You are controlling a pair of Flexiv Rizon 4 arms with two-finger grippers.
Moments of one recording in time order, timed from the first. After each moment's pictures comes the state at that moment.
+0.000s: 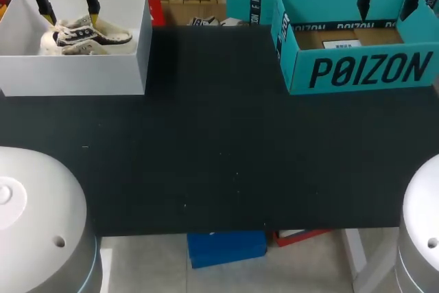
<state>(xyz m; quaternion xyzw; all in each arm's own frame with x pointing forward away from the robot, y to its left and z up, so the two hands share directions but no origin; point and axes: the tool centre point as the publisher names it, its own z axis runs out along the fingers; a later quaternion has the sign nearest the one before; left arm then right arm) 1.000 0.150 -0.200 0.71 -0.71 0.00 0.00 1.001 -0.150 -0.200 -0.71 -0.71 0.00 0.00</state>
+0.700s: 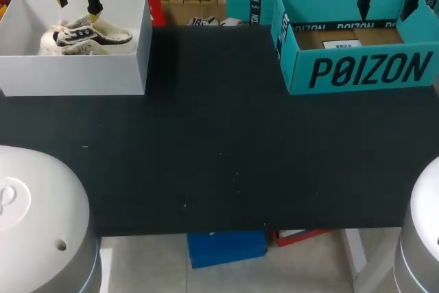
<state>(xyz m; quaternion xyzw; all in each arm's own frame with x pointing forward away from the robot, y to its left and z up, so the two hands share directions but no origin) 1.032 0.151 -0.191 0.47 -0.88 -0.02 -0.06 1.001 -0.150 -0.201 -0.71 -0.71 0.00 0.00</state>
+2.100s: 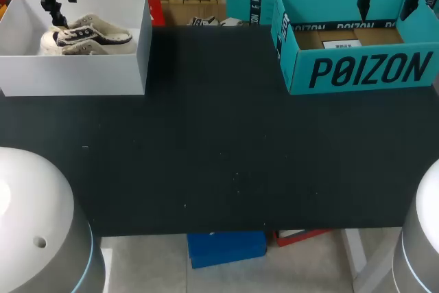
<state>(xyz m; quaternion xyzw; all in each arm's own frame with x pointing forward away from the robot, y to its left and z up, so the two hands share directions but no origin) 1.096 0.200 -0.240 -0.03 -0.99 -0.03 -0.11 1.001 -0.150 -0.200 -0.71 -0.71 0.00 0.00</state>
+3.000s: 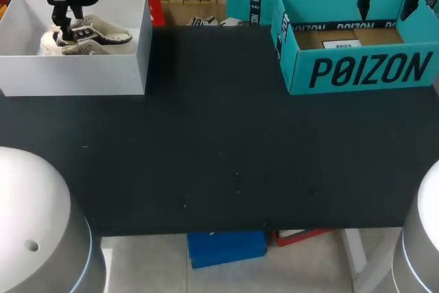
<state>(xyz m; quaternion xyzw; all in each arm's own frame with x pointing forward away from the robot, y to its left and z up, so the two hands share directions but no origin) 1.096 0.192 -0.292 0.00 -1.00 -0.02 -0.07 1.001 -0.150 -0.201 -0.71 -0.71 0.00 0.00</state>
